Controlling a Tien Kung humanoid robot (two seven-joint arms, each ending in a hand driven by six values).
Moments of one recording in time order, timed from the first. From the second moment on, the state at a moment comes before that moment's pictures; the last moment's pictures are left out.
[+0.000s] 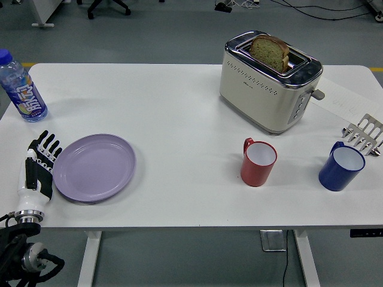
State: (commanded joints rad) left arm -0.11 0.08 -1.46 -0.98 0.85 0.01 -0.51; right arm 0.05 -0.08 1.09 0.18 -1.17 -0.08 -0.08
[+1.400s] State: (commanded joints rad) left arm -0.13 0.04 -1.33 -1.00 0.82 0.02 -0.53; right arm 0.05 -0.09 1.08 0.18 -1.17 -0.08 -0.08
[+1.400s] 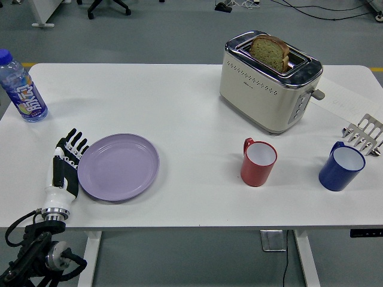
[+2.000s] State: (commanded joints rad) left arm -0.14 0.01 -1.28 -1.00 0.81 0.03 -0.53; right arm 0.05 -0.09 1.08 0.18 -1.17 -0.08 -0.08
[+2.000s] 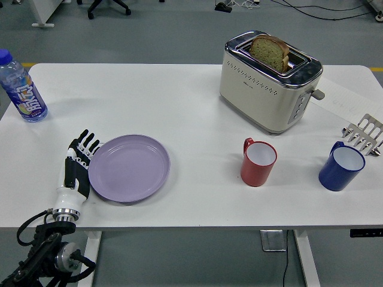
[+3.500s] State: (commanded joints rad) left arm -0.20 0.00 -1.09 -0.99 0.76 0.03 -0.55; right arm 0.06 -0.09 1.08 0.18 -1.17 -0.08 -0.08
